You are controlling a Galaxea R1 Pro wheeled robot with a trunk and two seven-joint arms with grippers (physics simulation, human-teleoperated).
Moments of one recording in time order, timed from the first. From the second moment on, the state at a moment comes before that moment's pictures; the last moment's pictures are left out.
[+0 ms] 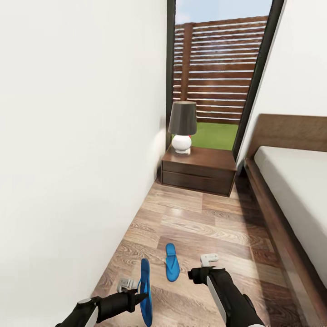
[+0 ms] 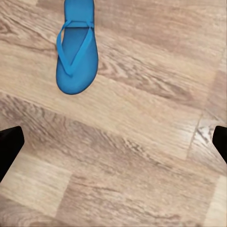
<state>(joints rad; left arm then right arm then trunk) -0.44 -0.03 0.23 -0.43 -0.13 0.12 -0.91 -0.41 0.12 0.03 -0.86 0.07 0.59 0.00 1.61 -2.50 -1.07</state>
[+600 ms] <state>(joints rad) -0.44 -0.03 0.23 -0.43 -0.13 0.12 -0.91 -0.41 0.12 0.03 -0.86 0.07 0.59 0.00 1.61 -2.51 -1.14</state>
